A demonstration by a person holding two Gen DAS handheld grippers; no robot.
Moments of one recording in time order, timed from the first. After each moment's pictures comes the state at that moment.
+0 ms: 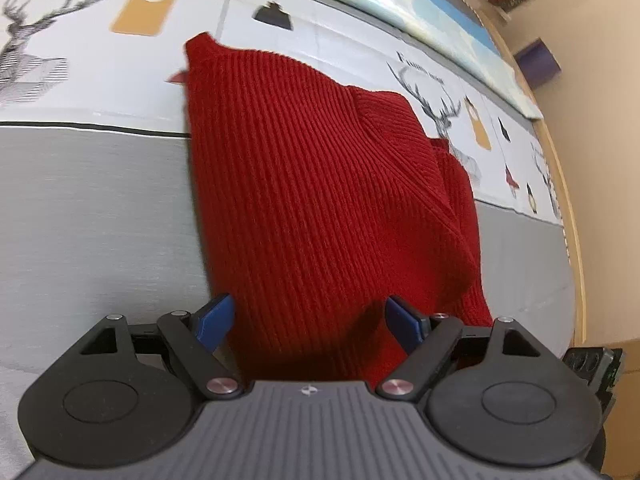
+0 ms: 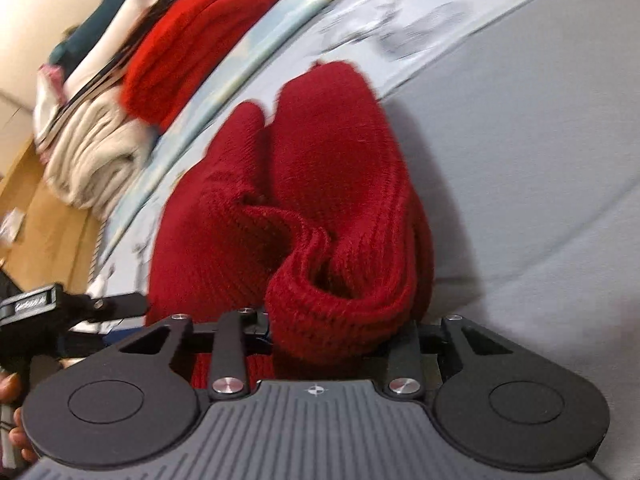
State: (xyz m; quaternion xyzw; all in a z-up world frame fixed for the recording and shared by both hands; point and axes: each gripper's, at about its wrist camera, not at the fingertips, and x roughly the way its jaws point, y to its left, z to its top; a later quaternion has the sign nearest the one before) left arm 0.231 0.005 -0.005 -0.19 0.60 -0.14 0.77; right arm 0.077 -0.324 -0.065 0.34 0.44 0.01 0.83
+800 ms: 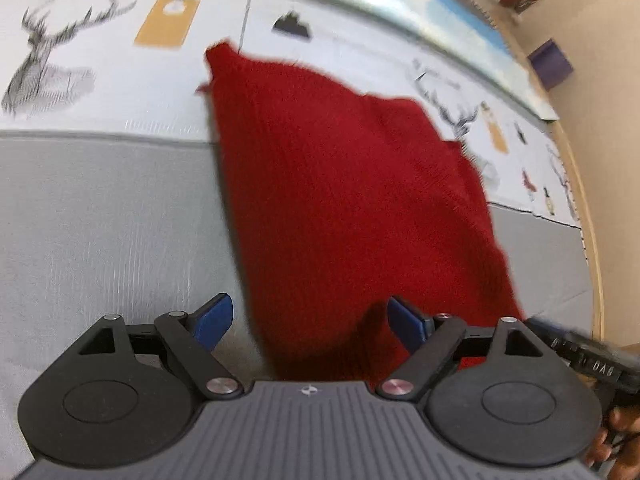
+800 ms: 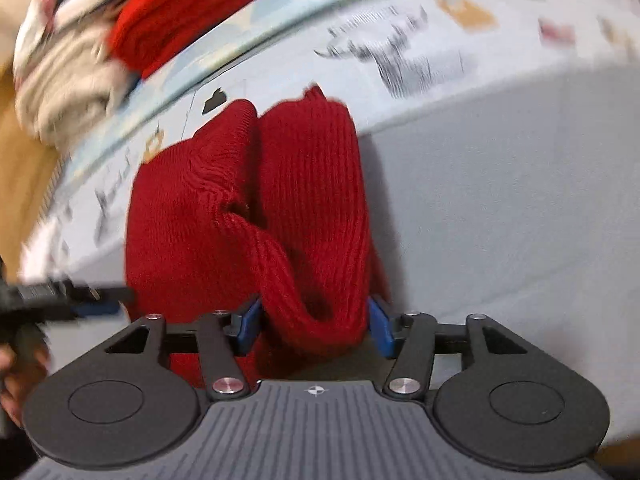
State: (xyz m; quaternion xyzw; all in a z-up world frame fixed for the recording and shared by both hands) left arm 0.226 0.011 0.008 -0.16 0.59 -0.12 0.79; right arm 0.093 -0.327 0.021 0.15 0.51 -0.03 0.84
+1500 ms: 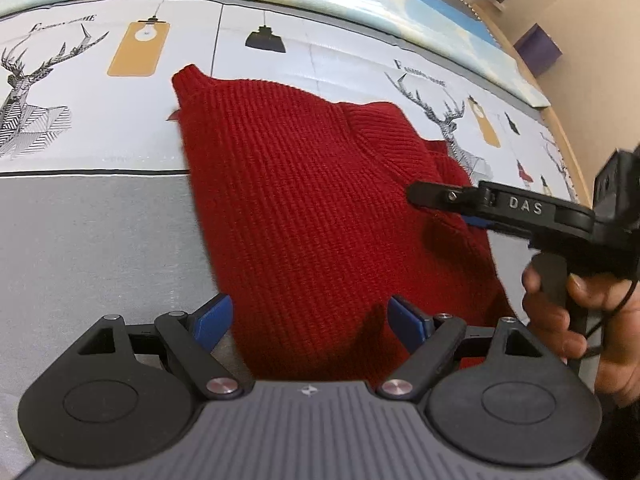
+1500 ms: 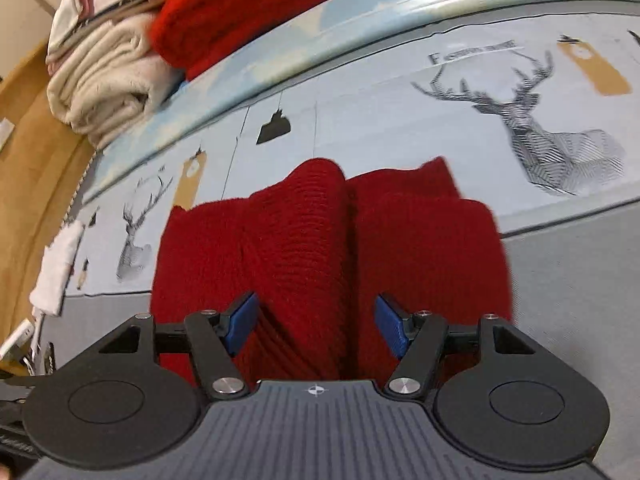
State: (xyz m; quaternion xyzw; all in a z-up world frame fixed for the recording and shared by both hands) left arm 0.234 -0.009 0.011 -0.12 0.58 -0.13 0.79; right arm 0.227 -0.293 -0.029 0.19 0.50 0.05 0.84
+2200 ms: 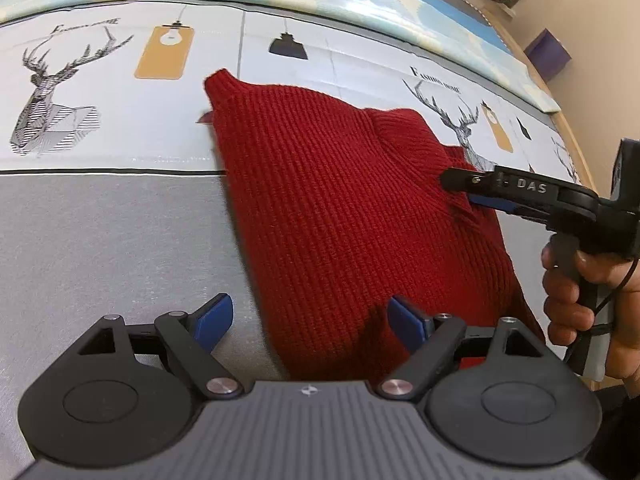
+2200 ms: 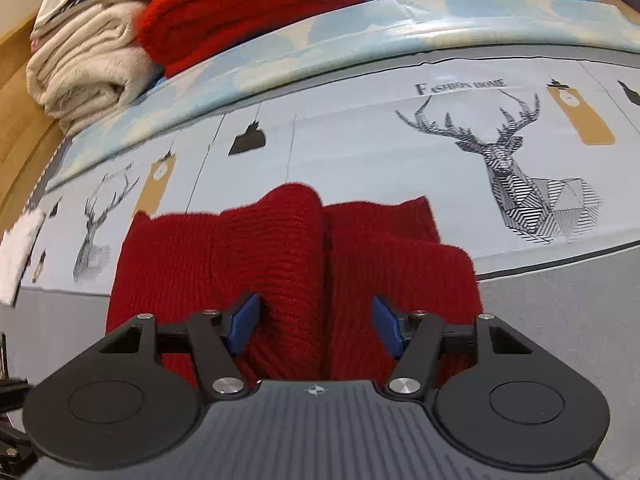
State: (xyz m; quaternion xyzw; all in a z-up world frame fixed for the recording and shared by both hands) left arm 0.225 0.011 0.017 -0.12 0.57 -0.11 0.80; right arm 0.231 -0.294 -0.019 0.14 0.49 -0.01 0.86
